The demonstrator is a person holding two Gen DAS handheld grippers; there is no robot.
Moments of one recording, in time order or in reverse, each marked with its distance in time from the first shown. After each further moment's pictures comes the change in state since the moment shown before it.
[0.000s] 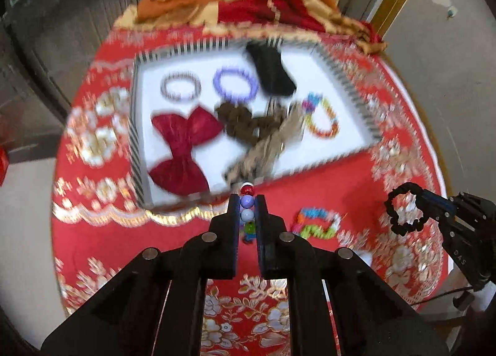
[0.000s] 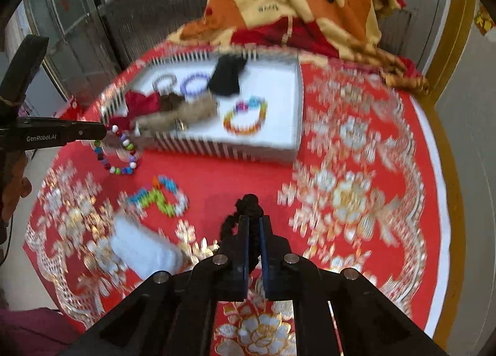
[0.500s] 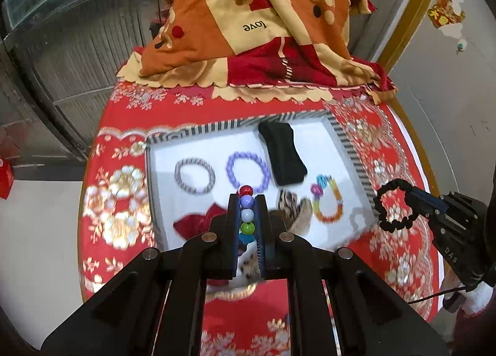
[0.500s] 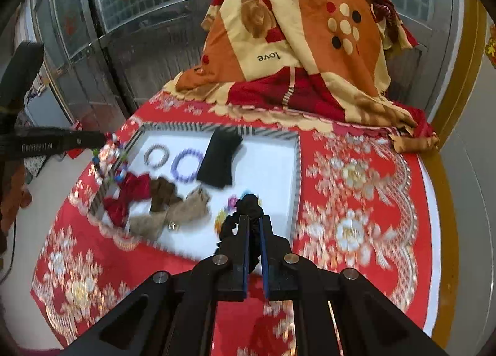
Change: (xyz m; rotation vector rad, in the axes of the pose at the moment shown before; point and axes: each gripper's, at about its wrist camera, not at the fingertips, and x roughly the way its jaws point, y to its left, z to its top) left arm -0.018 0.023 0.089 -0.012 -0.076 0.024; right arm 0.016 -0.024 0.112 0.013 -0.121 0.043
